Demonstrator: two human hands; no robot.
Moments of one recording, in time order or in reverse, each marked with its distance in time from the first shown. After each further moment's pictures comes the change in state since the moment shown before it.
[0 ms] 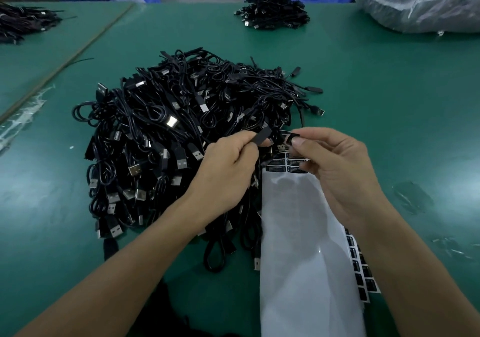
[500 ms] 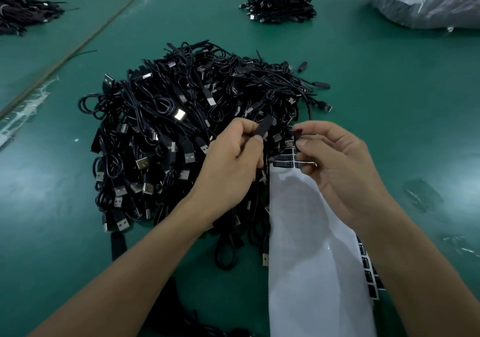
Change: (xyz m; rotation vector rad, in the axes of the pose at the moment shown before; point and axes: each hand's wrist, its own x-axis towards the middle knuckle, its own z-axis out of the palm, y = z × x) left_hand -0.003 -0.006 -0.002 -0.135 0.040 0.032; right_hand -0.003 0.003 0.007 0.049 -0.069 0.042
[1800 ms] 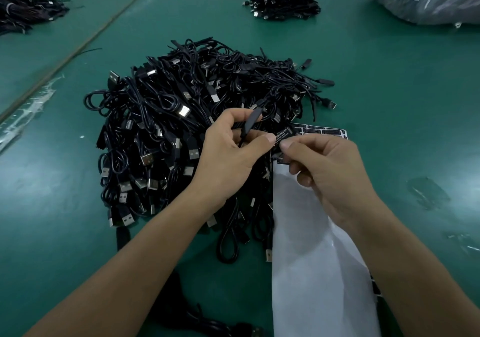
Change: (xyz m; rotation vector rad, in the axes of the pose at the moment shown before) left_hand 0.003 0.005 -0.004 -0.184 0.099 -0.044; right_hand -0.005 0.003 0.015 -0.117 0.032 0.071
